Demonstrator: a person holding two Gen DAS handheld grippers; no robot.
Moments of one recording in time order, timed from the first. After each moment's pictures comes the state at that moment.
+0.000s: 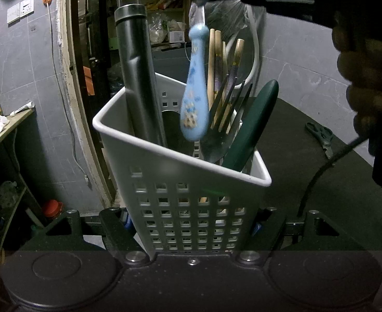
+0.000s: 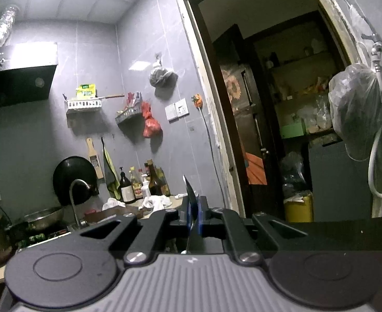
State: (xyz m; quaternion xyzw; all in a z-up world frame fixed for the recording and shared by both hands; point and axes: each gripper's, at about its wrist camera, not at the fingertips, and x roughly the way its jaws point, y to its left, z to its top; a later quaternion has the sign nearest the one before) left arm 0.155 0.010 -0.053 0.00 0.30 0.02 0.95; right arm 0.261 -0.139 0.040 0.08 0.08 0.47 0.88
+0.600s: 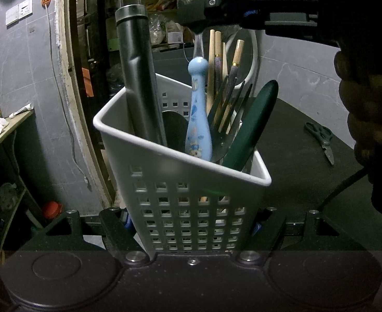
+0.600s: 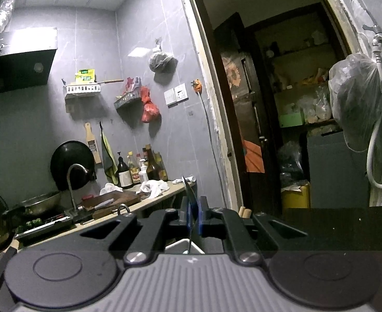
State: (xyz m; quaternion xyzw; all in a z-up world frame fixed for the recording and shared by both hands) left arm 0.154 0.009 -0.050 0.00 0.29 0.02 0.96; right arm 0.253 -0.132 0.022 0.06 0.10 0.47 0.88
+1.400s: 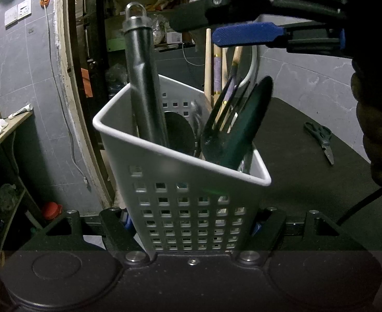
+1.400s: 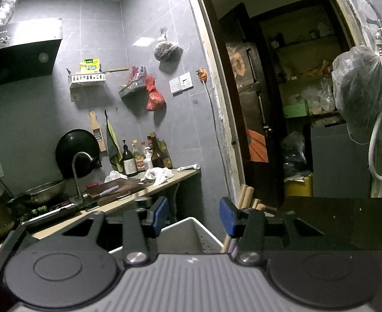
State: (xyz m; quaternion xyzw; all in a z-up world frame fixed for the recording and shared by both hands) left arm 0.157 0.008 -0.053 0.01 0.29 0.02 0.96; right arm 0.242 -0.139 0.016 0.04 0.12 0.48 0.87
